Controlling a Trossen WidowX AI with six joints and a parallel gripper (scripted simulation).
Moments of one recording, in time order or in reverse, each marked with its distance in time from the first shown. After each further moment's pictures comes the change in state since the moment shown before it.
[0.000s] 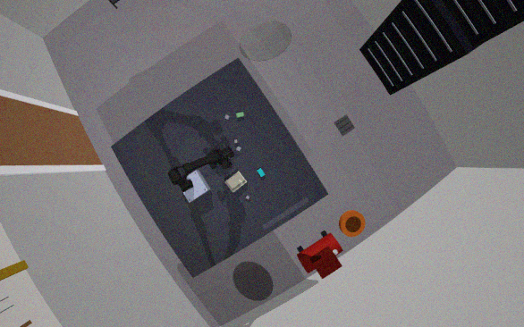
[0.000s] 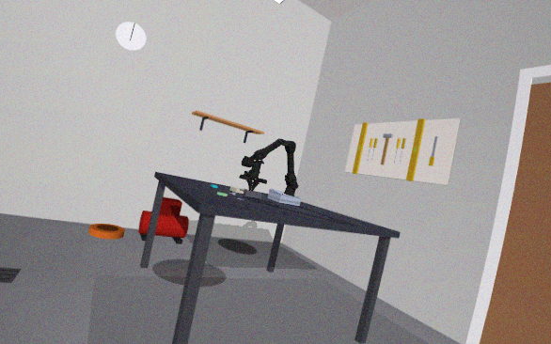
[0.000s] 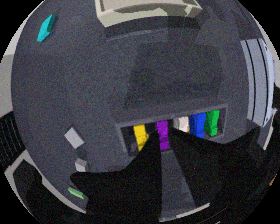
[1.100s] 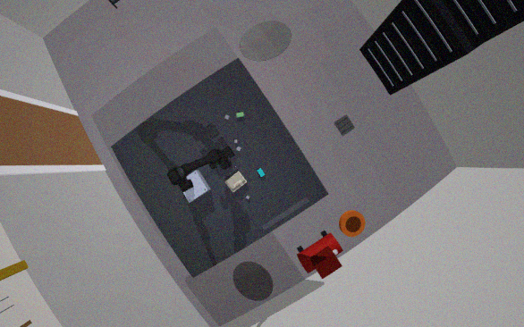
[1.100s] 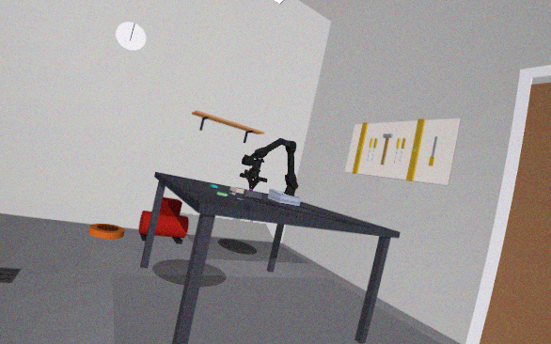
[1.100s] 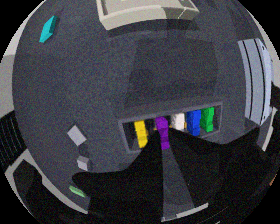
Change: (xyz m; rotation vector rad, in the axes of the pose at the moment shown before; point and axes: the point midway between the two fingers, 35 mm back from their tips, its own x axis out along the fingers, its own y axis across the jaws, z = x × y) arm -0.010 0.000 0.000 0.002 0.000 -0.001
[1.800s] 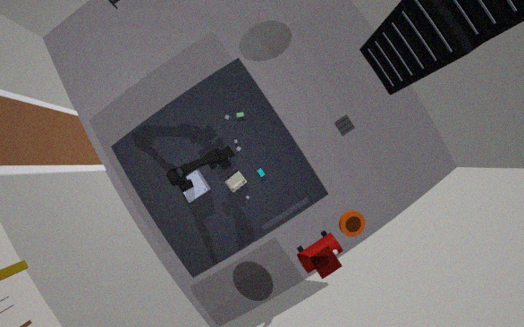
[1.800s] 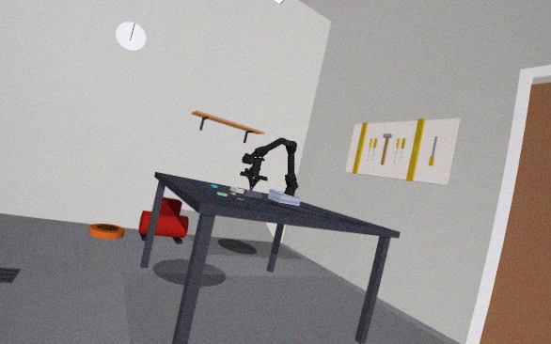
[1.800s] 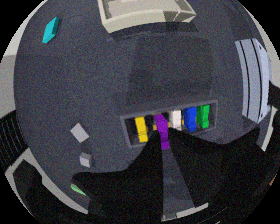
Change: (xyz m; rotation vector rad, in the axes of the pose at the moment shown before) arm -0.010 0.000 0.000 0.003 0.000 0.001
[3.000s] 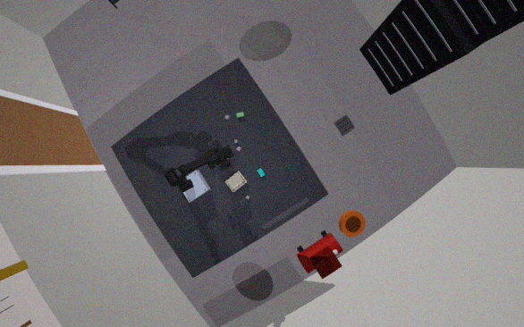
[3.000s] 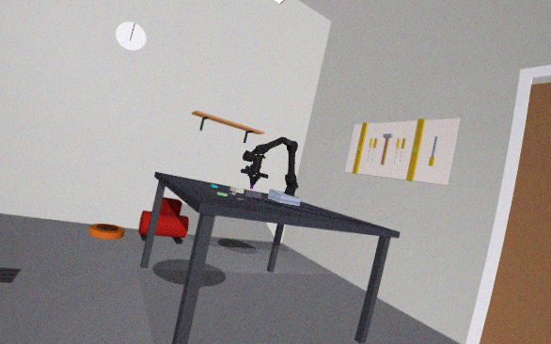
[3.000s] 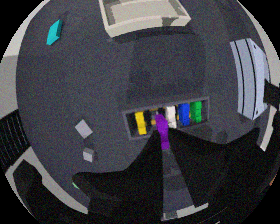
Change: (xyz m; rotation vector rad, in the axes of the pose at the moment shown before) arm -0.018 -0.001 0.000 0.005 0.000 -0.001
